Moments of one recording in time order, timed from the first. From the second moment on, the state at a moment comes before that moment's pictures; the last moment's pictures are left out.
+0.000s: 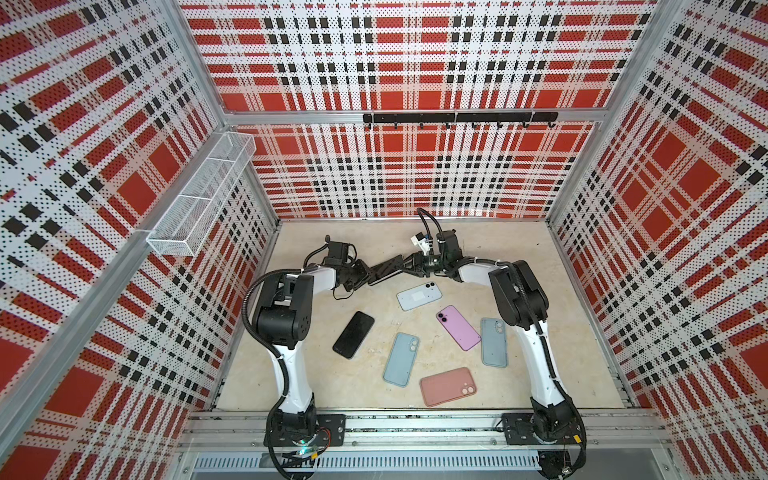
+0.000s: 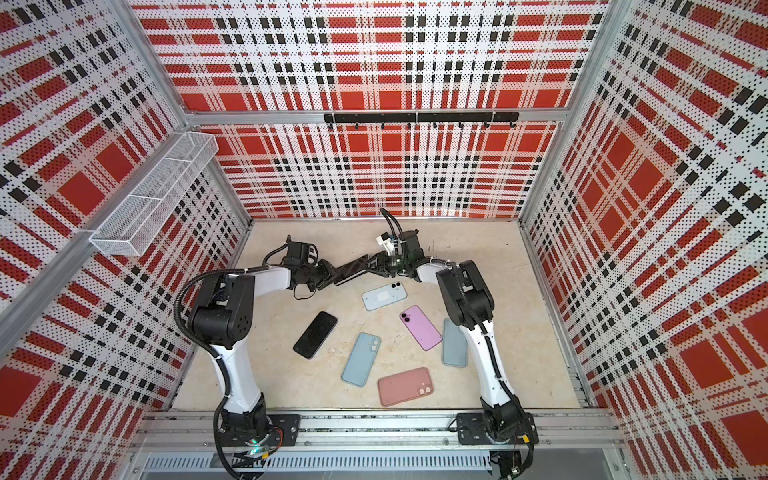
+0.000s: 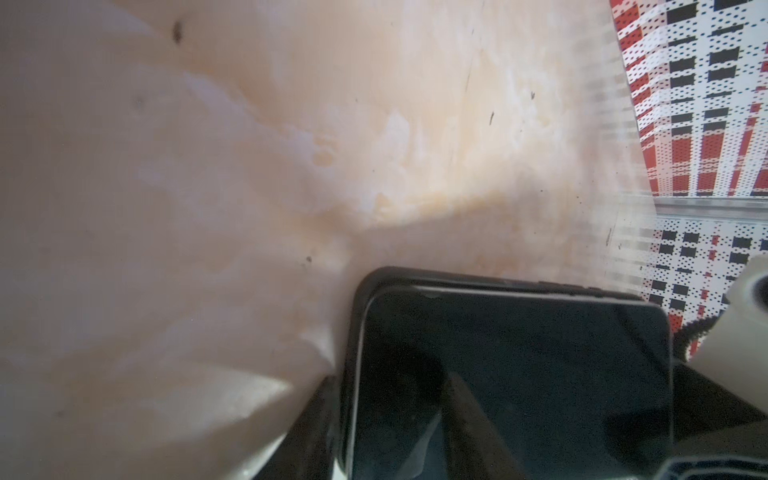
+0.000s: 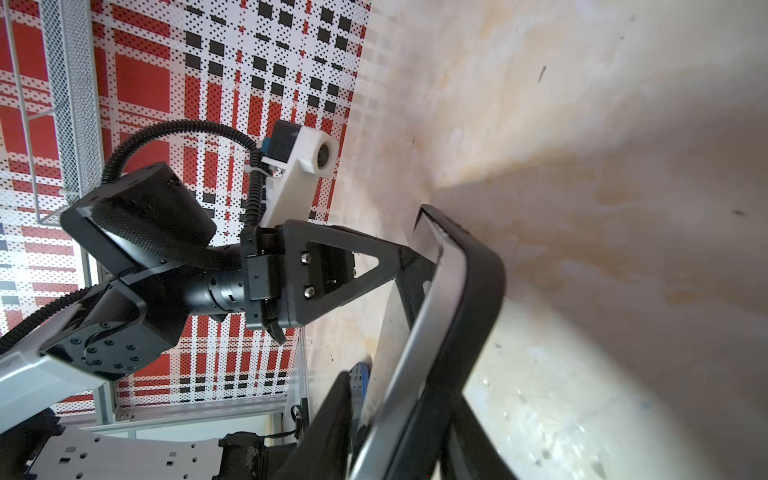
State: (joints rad) left arm -0.14 2.00 1.18 -0.08 0.43 -0.73; right arm 0.44 2.39 1.63 0.23 -0.96 0.76
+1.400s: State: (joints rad) left arm -0.13 1.64 1.06 0.15 0.76 -0.74; right arm 0.36 1.93 1.52 -0.02 -0.94 0.69
